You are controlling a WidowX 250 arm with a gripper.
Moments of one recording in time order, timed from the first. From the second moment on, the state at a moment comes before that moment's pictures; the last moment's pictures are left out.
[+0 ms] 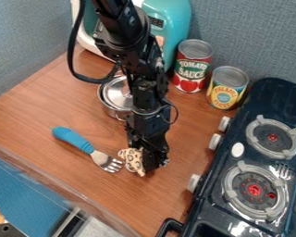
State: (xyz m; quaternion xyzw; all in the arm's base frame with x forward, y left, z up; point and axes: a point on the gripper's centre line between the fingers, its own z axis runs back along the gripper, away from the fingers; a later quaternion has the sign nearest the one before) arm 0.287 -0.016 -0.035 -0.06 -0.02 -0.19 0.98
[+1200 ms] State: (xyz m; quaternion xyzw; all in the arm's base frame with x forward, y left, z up) arm 0.318 0.172 0.035 -0.03 -0.10 0.10 0.99
